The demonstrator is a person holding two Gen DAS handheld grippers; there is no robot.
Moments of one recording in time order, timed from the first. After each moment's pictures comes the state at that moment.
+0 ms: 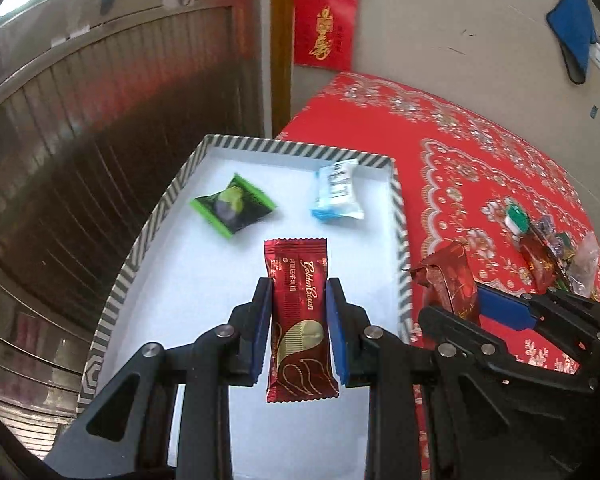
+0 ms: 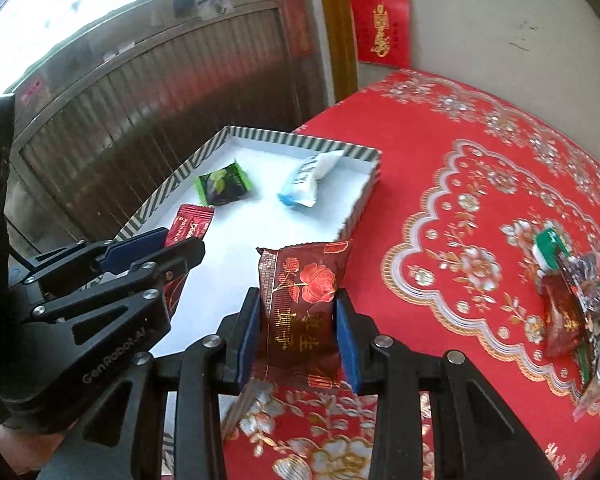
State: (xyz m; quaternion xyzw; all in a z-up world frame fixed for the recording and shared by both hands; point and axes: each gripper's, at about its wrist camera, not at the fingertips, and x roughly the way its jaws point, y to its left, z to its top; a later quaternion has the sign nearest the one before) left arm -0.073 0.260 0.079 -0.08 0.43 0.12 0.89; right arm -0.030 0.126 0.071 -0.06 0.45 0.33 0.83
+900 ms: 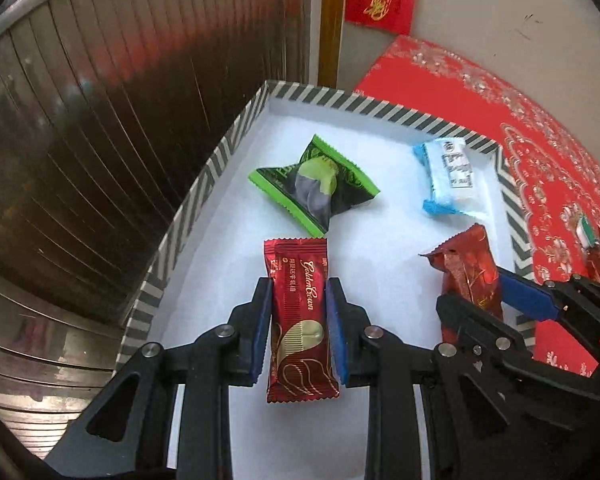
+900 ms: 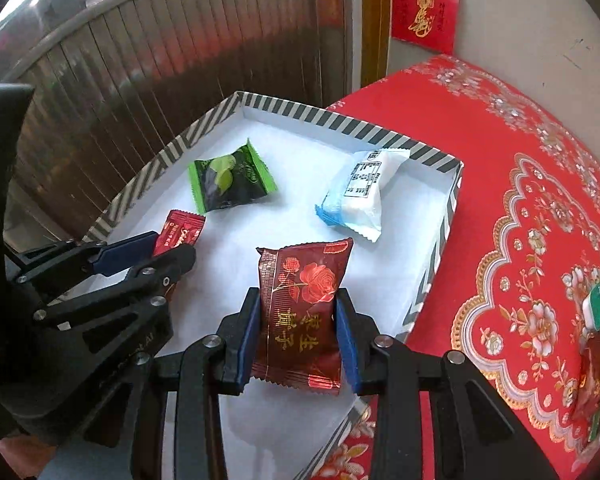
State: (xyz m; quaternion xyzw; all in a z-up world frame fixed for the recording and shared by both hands) left arm -0.034 0.330 0.029 -0.10 0.49 0.16 0.85; right arm 0.004 0.202 0.033 -0.12 0.48 0.33 0.81
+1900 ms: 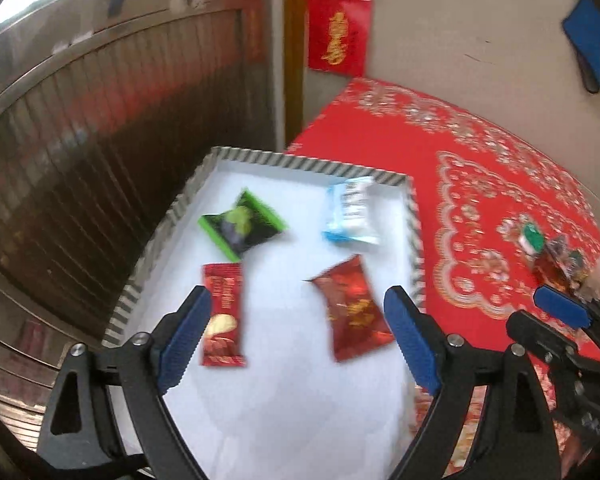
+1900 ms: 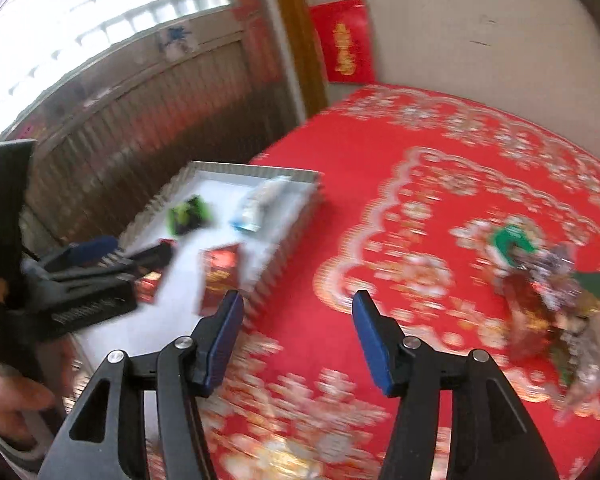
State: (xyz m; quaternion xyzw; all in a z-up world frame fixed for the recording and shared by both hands) left arm -0.051 0.258 0.085 -0.08 0.42 0.13 0.89; right arm -0.006 0.059 0.073 -0.02 0.42 0.30 0.86
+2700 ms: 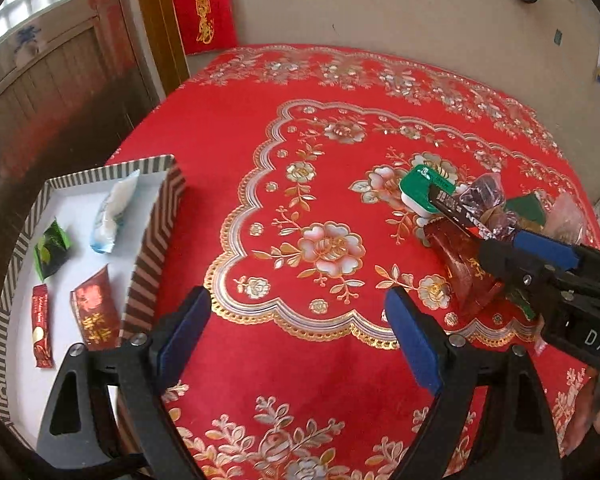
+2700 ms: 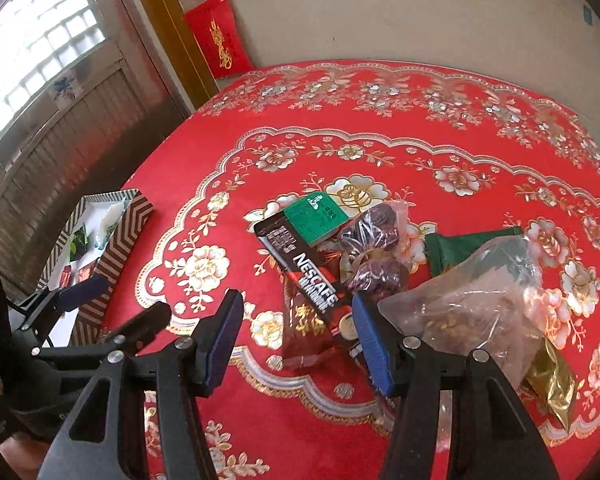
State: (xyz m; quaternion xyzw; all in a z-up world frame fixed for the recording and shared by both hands) left arm 0.032 0.085 0.050 -0.02 0.47 0.05 0.88; right arm 0.072 -0.083 0.044 0.04 0.47 0.22 0.85
